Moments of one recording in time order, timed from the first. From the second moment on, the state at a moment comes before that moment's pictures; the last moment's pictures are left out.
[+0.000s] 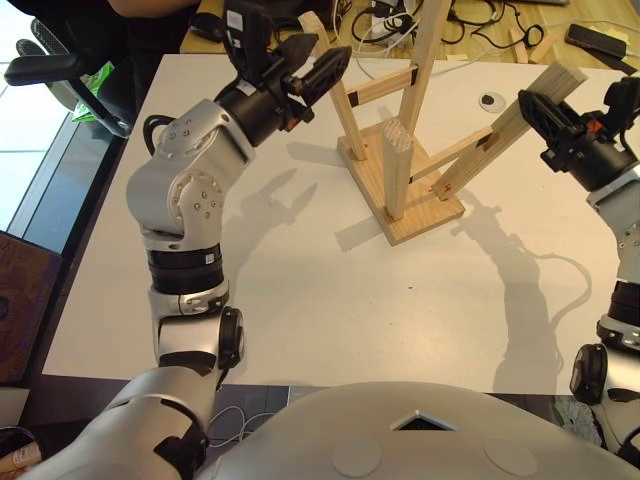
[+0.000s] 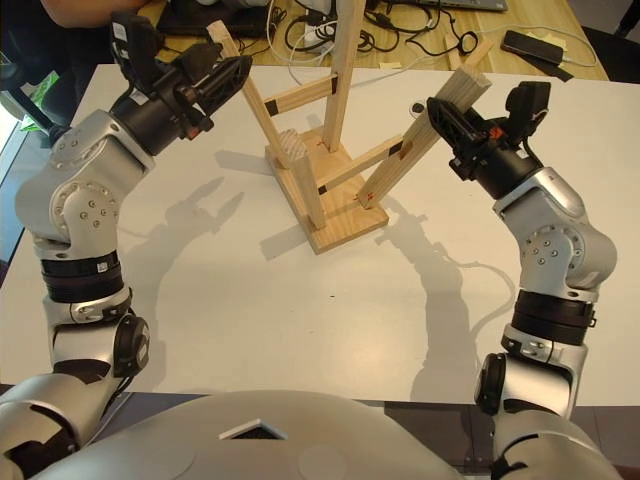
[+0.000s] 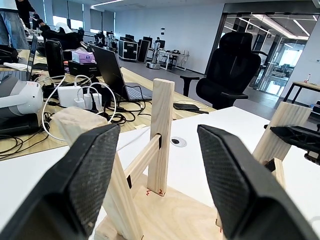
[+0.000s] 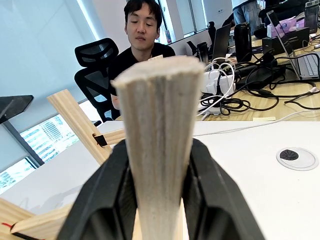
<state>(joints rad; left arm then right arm) -0.54 0.29 0.11 -0.17 -0.53 0.73 -0.43 -0.29 -0.50 -0.27 -0.07 0.75 0.63 0.53</state>
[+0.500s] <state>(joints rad) -0.57 0.27 0.10 -0.17 -0.53 0.69 -0.40 -0.33 -0.48 -0.20 -0.06 0.70 0.65 0.51</state>
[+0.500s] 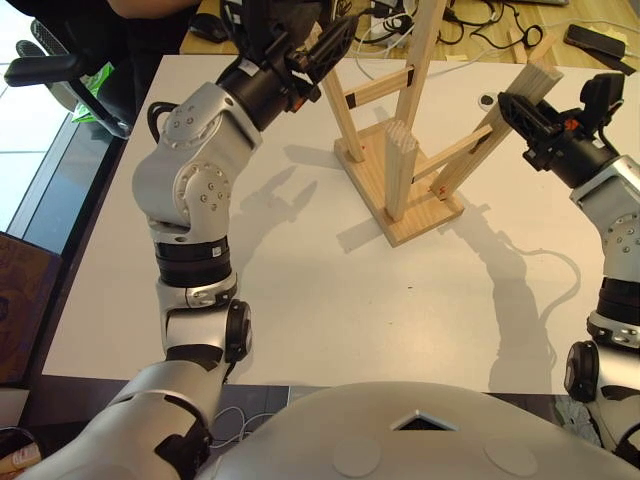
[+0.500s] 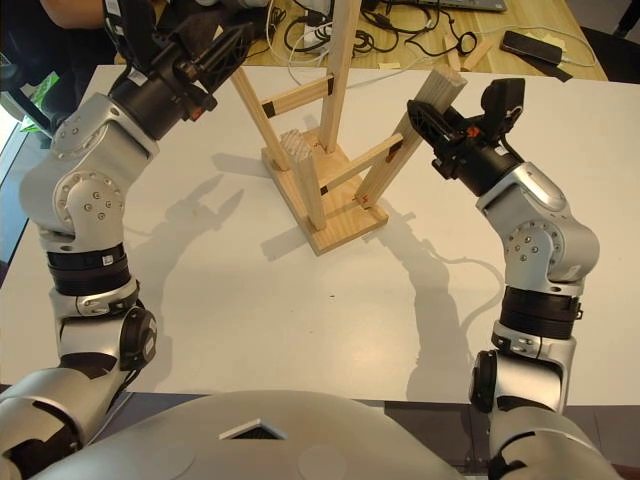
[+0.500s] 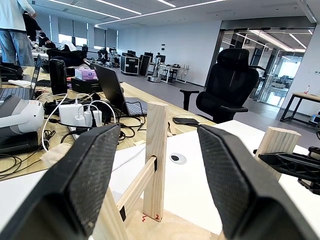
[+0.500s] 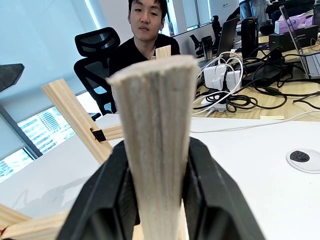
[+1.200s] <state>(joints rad) -0.57 0.25 0.08 -0.17 -0.53 0.67 -0.39 -0.34 -0.48 -0.18 -0.08 0.65 0.66 0.56</state>
